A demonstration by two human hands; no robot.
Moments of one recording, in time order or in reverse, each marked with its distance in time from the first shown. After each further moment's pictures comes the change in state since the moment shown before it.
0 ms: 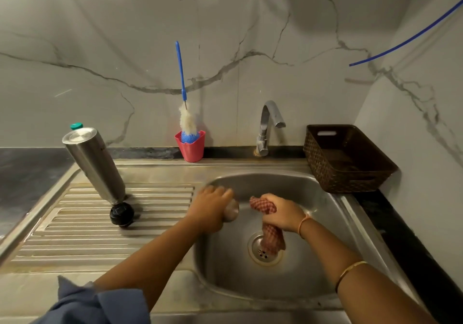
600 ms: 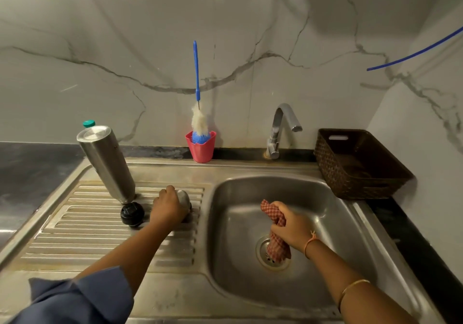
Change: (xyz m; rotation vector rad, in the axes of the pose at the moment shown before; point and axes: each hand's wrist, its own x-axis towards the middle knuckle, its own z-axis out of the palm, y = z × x) left_hand -0.010 -0.110 0.009 -0.282 0.057 -0.655; right_hand 0.005 0.014 0.038 -0.015 0.217 0.017
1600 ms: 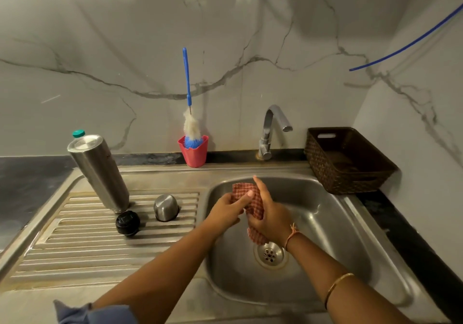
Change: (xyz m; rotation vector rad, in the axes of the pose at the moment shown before) left_hand -0.077 0.101 0.011 -0.937 -0.545 0.126; right_hand -0.003 -0.048 0.013 0.049 0.177 -0.277
